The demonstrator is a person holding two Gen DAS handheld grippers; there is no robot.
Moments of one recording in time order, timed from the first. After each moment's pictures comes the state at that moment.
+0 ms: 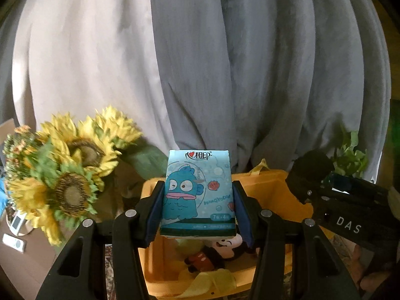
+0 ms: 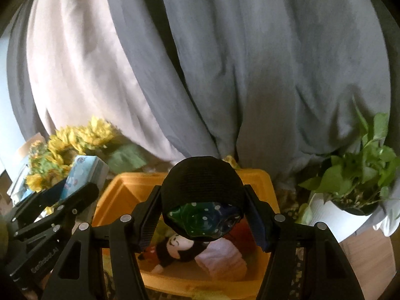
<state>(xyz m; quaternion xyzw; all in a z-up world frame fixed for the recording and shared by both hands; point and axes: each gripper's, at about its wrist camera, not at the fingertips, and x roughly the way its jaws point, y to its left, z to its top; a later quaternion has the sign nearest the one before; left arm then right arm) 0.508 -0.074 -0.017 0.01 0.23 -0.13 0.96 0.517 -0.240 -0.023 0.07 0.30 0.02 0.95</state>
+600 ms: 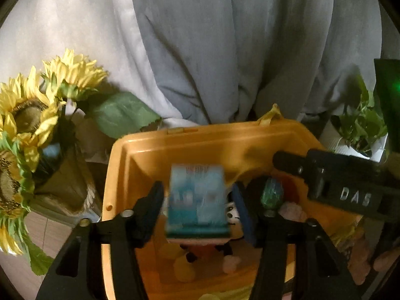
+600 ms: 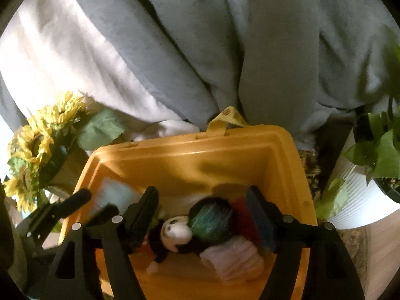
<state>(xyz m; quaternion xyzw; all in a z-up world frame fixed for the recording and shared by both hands) 0.573 -0.097 -0.072 0.04 0.37 -0.17 0.91 0.577 -0.255 -0.073 0.12 0.42 0.03 0.90</state>
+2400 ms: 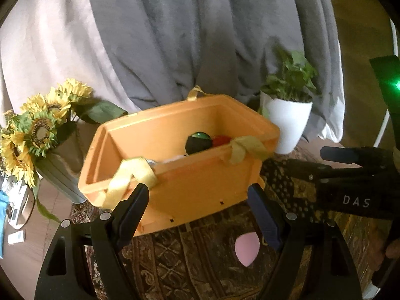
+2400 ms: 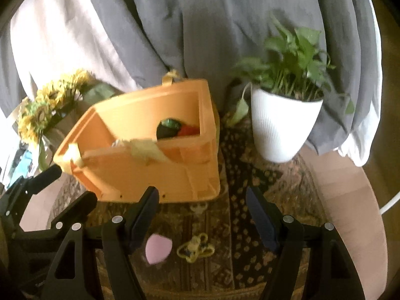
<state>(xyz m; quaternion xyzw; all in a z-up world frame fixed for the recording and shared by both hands) 0.405 -0.138 -0.067 0.11 0.31 -0.20 0.92 0.391 -0.291 -0.077 0.08 0.41 -0.04 0.91</state>
